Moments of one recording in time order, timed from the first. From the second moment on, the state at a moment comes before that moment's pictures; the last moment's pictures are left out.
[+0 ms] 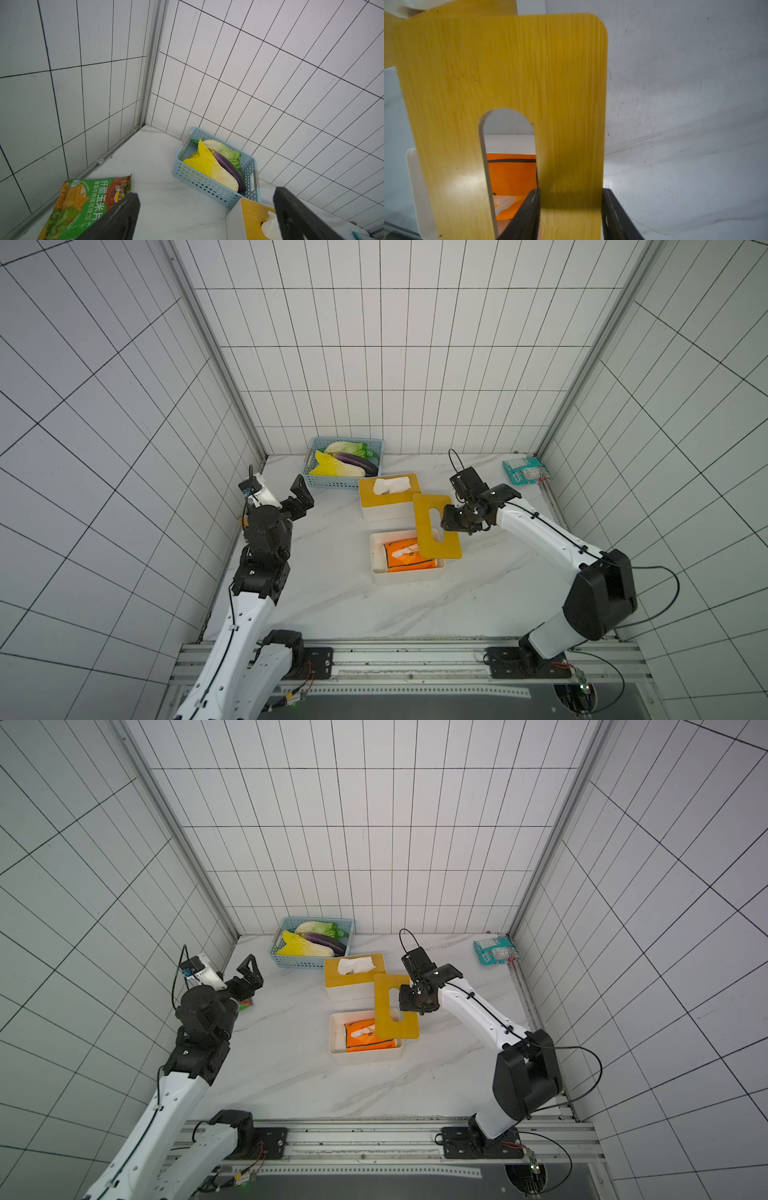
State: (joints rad) left arm -0.08 0.80 0.73 -0.01 -0.26 -0.42; right arm 0.63 1.59 1.34 -0.90 -0.04 0.46
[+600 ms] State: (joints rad) left arm -0.08 0.80 0.73 -0.01 -0.26 -0.42; right arm 0.75 1.69 1.37 -0.92 -0.03 0.46
